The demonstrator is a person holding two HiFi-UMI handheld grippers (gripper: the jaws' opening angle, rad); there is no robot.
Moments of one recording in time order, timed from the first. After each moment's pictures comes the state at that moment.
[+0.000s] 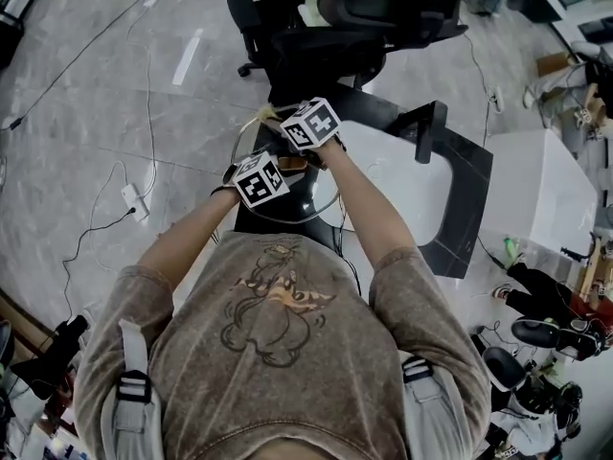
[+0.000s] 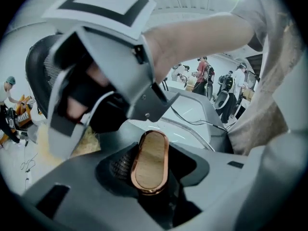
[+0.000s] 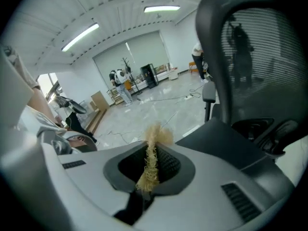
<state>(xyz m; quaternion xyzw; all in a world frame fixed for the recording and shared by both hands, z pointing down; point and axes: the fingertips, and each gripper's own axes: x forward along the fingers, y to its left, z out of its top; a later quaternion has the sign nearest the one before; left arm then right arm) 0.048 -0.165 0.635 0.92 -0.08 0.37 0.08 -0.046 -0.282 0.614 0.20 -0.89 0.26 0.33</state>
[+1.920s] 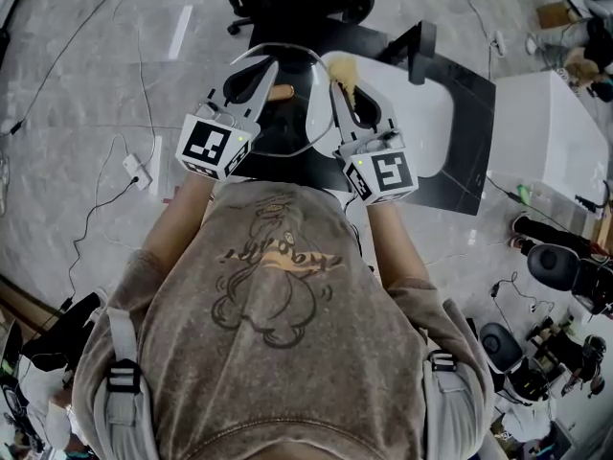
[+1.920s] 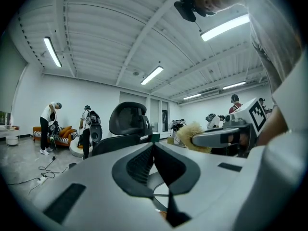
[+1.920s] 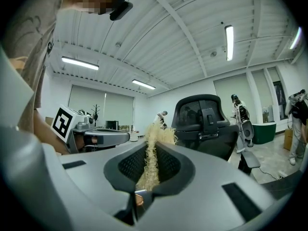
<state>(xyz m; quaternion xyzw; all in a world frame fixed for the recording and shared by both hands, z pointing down) 0.016 -0.173 0.388 0.94 -0.34 0.01 -0.01 0.107 -0.134 0.390 0.51 -0.86 0.02 0.02</state>
